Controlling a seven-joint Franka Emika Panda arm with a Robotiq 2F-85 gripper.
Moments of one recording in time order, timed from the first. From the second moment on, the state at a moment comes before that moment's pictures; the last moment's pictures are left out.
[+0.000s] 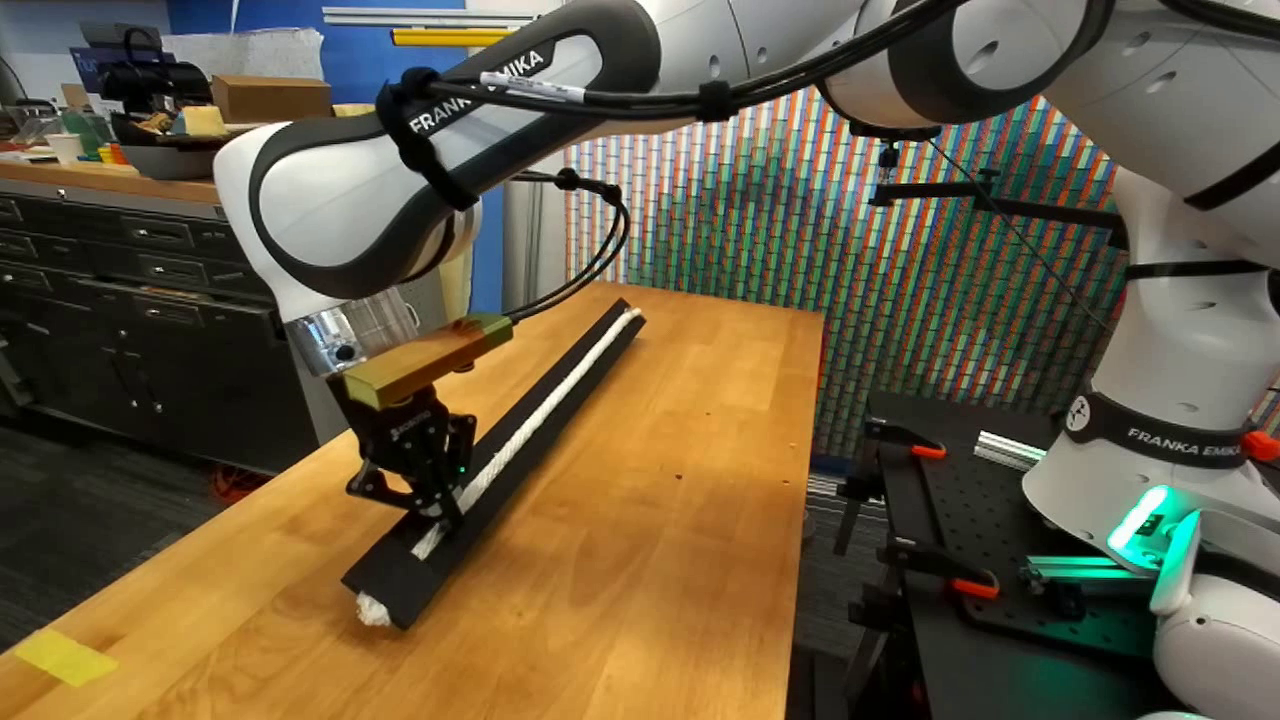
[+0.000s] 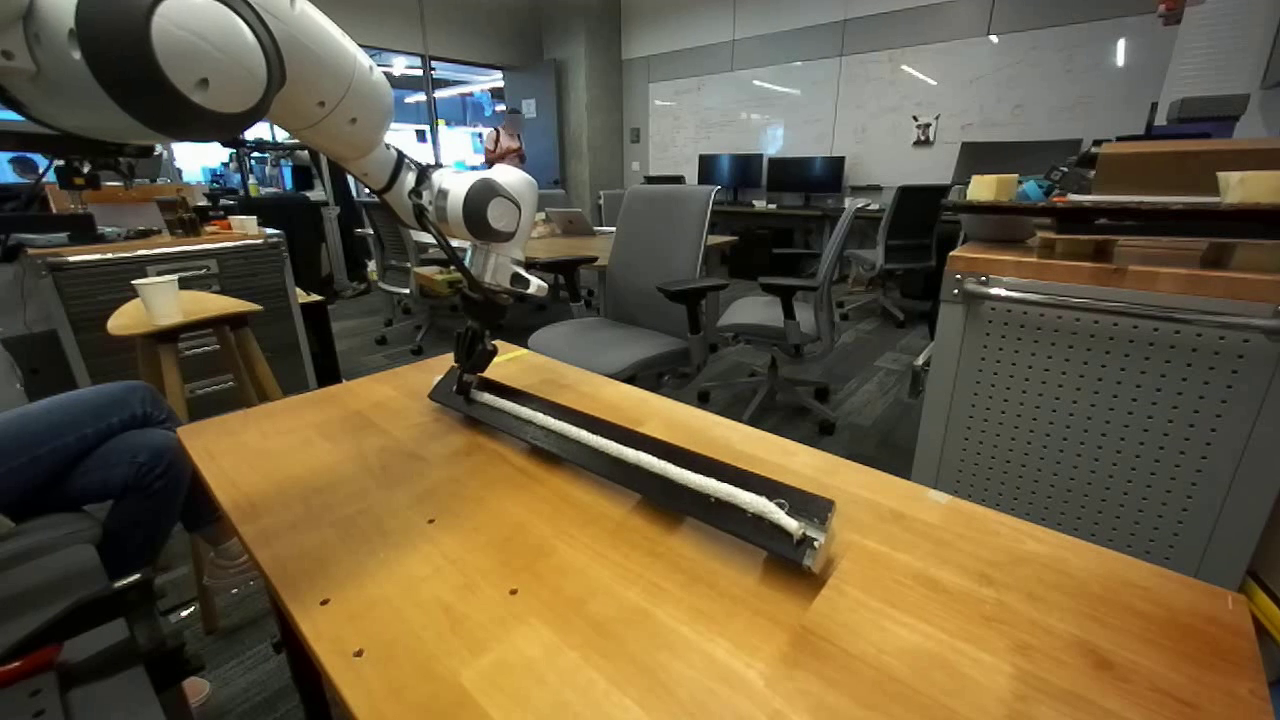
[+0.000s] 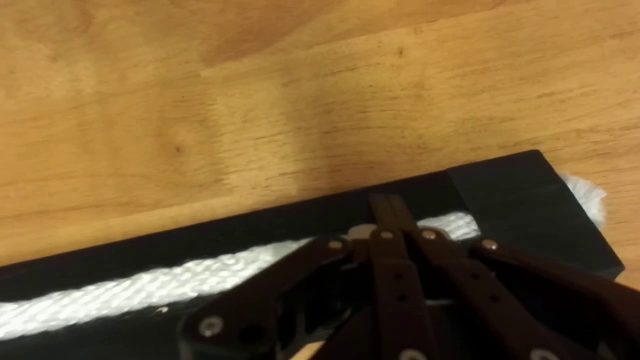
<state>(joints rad) 0.31 1.04 0.06 -1.06 0.09 1.76 0.53</state>
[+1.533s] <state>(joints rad) 0.26 1.04 0.03 -0.99 0.08 1.85 0.53</state>
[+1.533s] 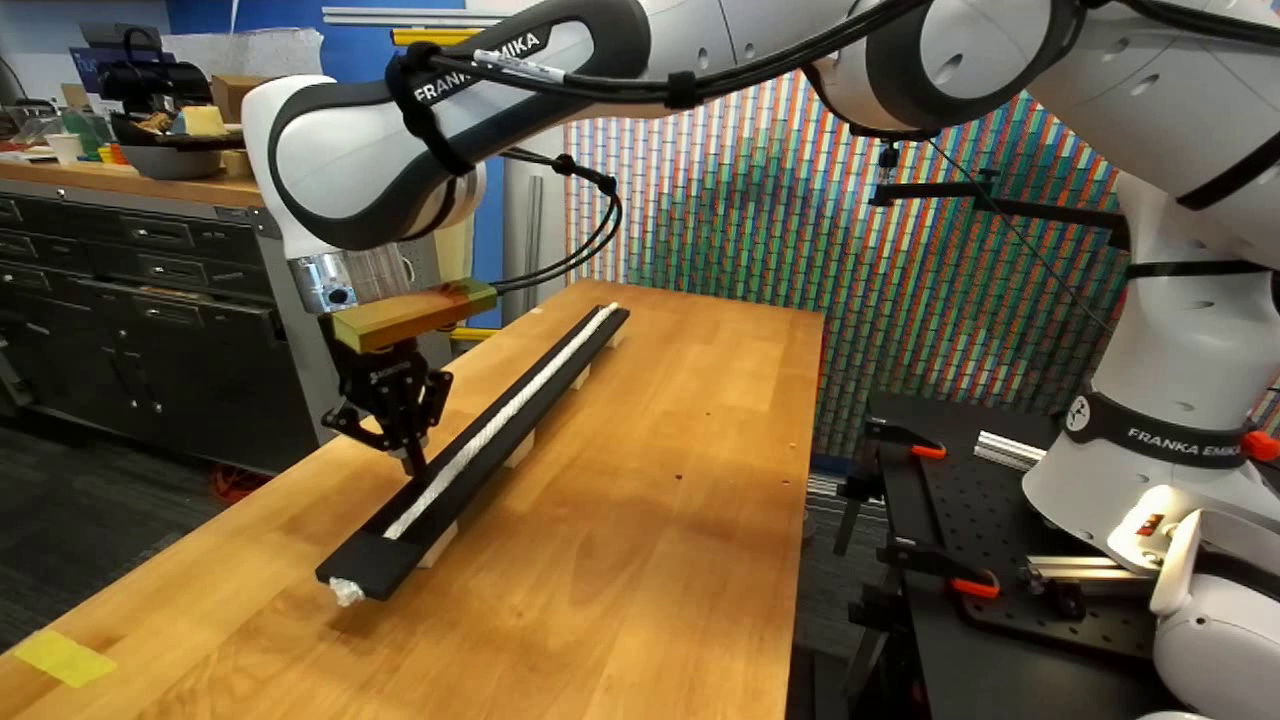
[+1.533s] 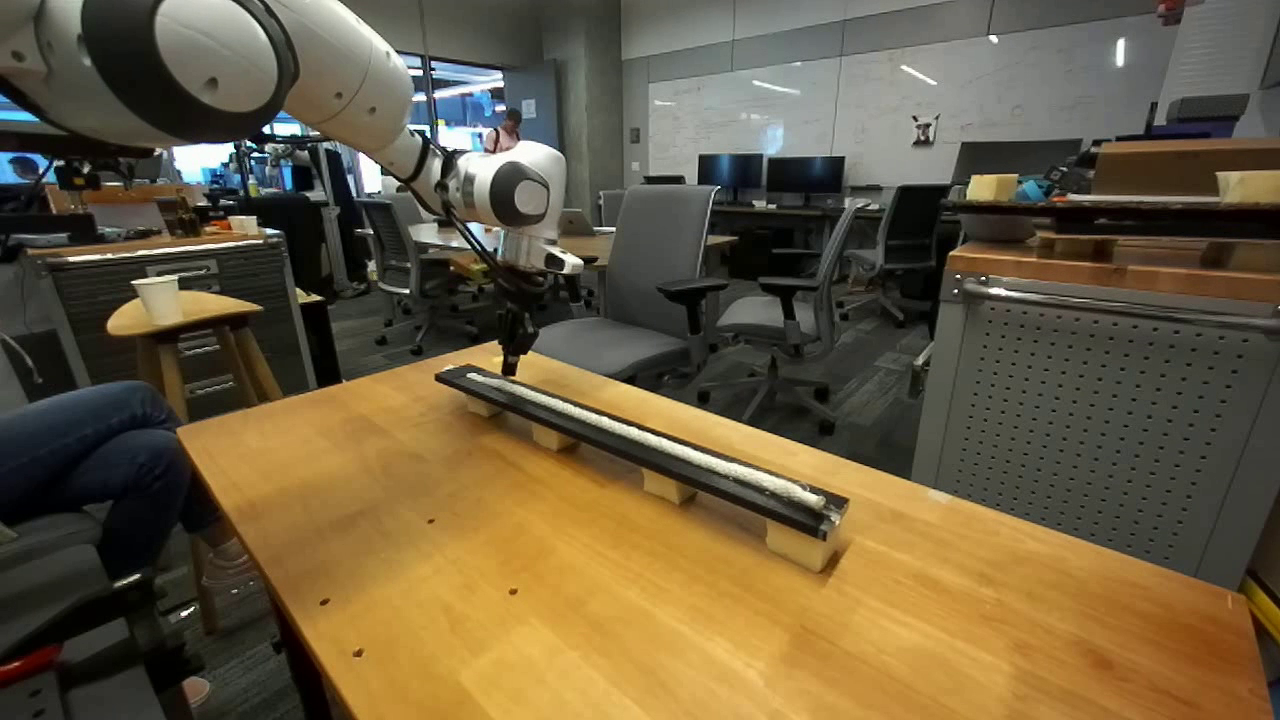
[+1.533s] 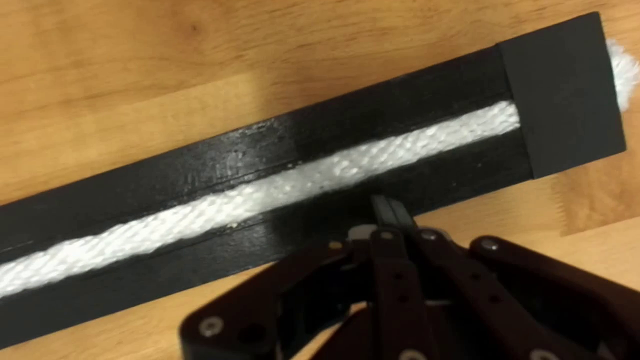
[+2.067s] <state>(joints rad) 0.32 0.96 0.01 -1.09 0.00 2.00 0.60</state>
